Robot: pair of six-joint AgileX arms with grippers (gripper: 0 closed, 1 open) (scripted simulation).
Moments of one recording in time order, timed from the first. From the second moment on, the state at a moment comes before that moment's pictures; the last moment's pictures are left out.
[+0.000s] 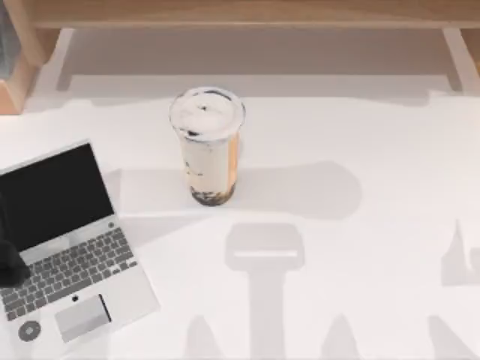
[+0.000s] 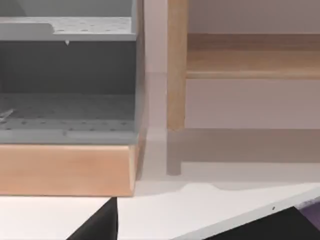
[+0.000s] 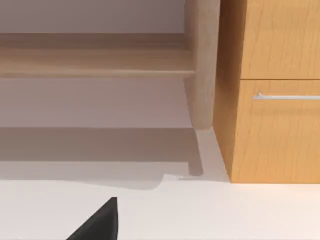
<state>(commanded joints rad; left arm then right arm) 0.00 0.00 0.00 0.00 0.00 0.00 0.00 0.00 0.00 0.00 0.00 0.00</state>
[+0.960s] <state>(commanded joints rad) -0.49 0.99 0.25 0.70 -0.46 -0.06 0.00 0.00 0.00 0.00 0.00 0.00</state>
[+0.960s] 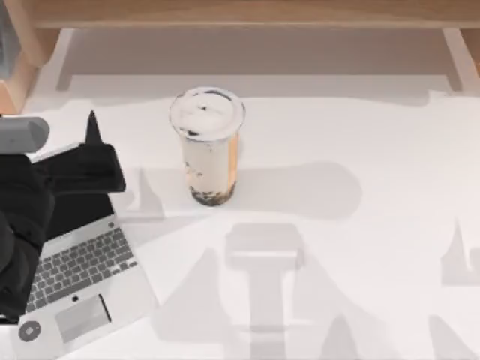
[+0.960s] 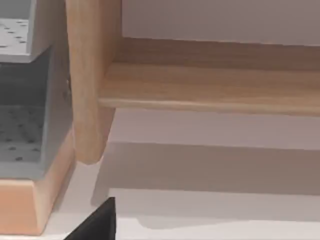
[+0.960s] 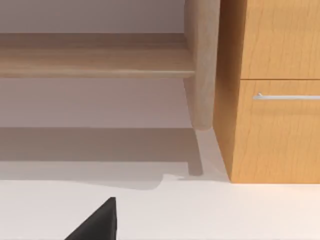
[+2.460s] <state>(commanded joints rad) -0.90 2.07 0.58 1.36 -0.84 -0.10 0.00 0.00 0.00 0.00 0.00 0.00</state>
